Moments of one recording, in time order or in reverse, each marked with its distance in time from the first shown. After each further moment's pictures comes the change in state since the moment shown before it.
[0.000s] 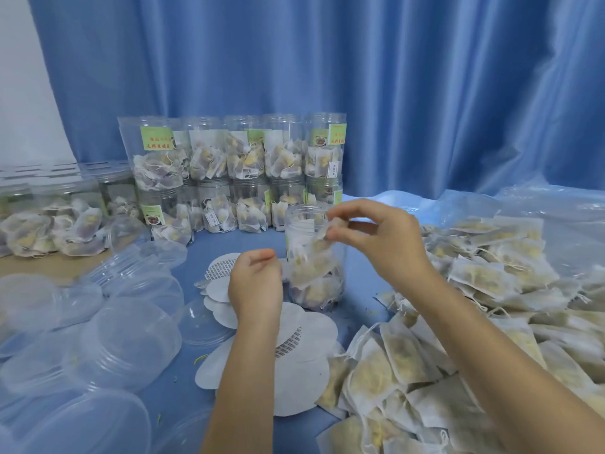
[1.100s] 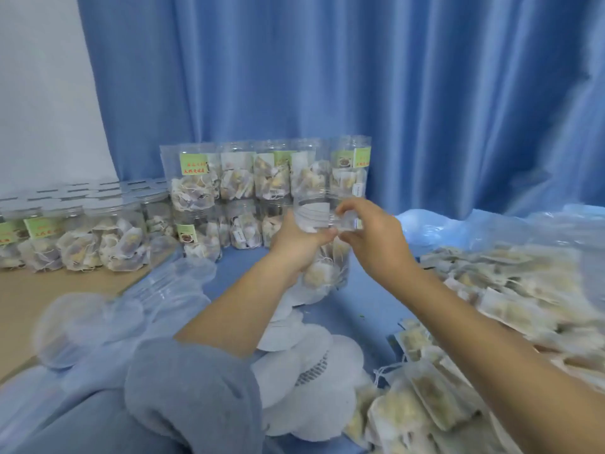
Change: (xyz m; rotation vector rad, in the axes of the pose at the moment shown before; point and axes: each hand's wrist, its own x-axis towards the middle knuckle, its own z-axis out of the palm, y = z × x) left_hand 0.040 0.073 0.023 0.240 -0.380 0.103; right_hand 0.050 -0.001 0.028 -0.412 0.005 -0.079
